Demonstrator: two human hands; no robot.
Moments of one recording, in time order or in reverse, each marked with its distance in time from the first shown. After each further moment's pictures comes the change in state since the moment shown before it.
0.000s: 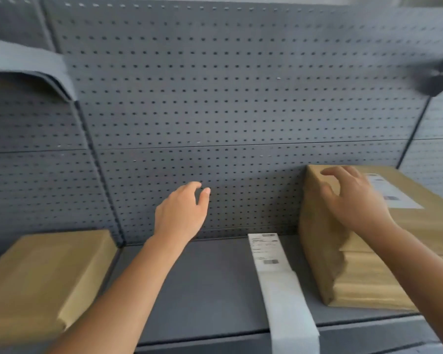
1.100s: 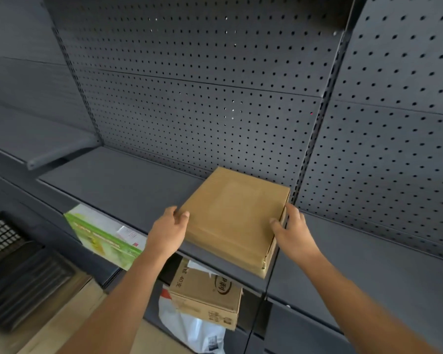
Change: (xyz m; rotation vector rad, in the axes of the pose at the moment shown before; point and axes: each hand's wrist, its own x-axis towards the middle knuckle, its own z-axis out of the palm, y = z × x) left_hand -0.146 -0.431 -0.114 -0.152 0.006 -0.862; right_hand -0.163 -0.397 0.288 0.634 -0.863 -0.017
